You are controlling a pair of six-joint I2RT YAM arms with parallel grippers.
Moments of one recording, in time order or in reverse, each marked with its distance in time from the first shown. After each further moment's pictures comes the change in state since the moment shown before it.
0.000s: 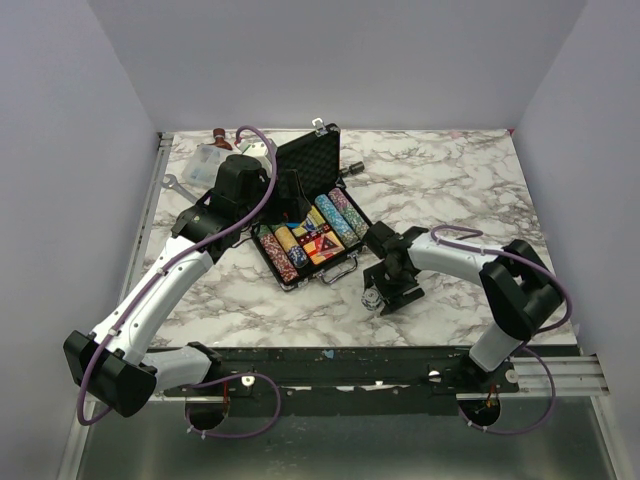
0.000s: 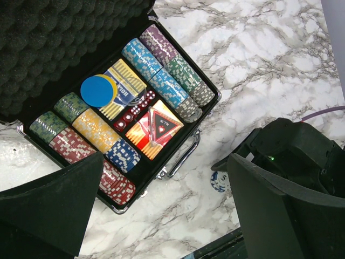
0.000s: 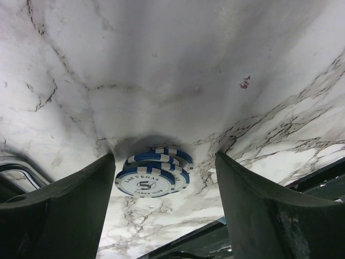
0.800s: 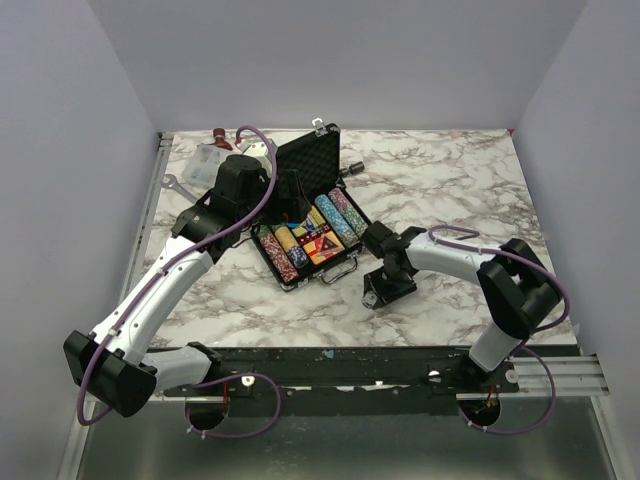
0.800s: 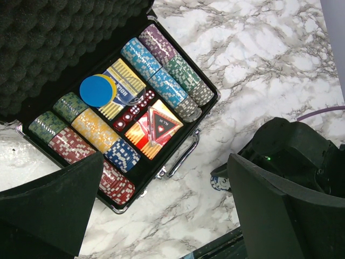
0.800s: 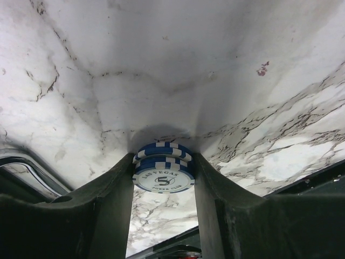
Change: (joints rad) left arm 0.000 0.000 0.000 0.000 0.003 0.000; right arm 0.009 0.018 0.011 0.020 -0.030 0.019
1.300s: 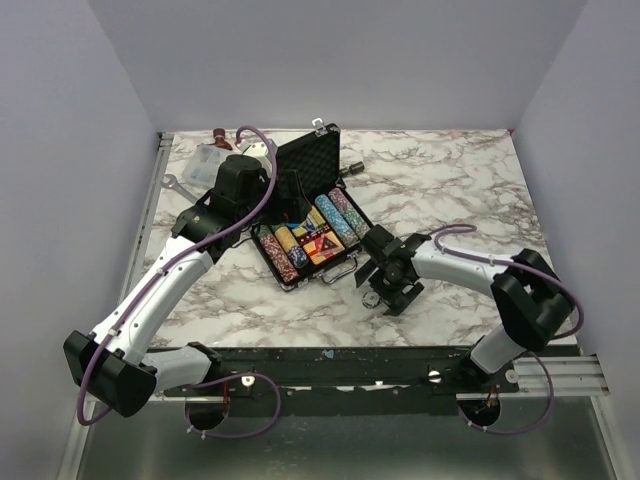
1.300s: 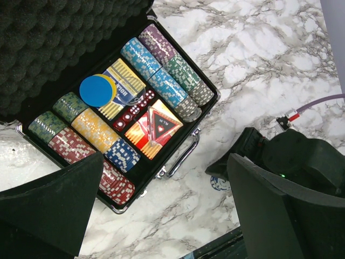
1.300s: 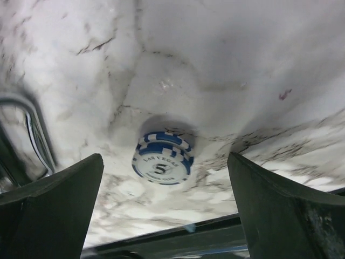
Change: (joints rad) left arm 0.000 0.000 0.000 0.000 0.001 0.000; right arm 0.039 -0.066 -0.031 0.064 0.085 -0.183
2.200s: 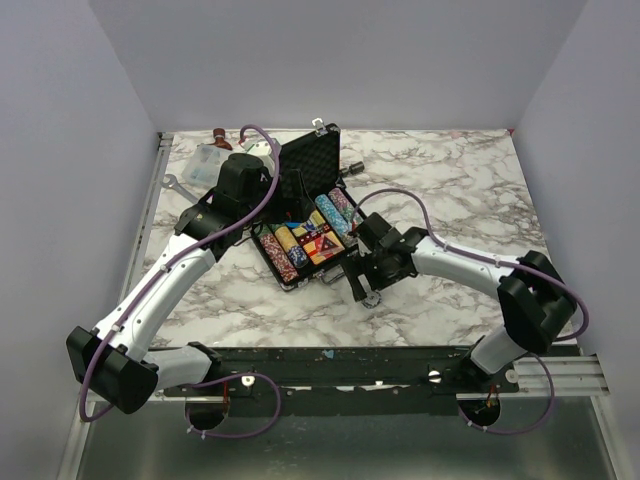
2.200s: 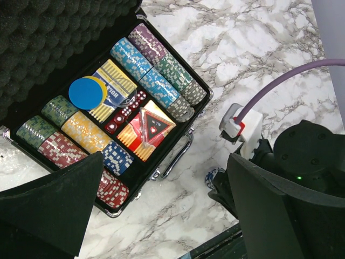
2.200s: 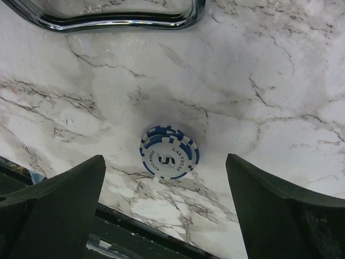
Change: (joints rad) left arm 0.000 0.018 0.000 0.024 0.038 0.000; right arm 0.020 -0.054 0.053 0.120 -0.125 -1.353
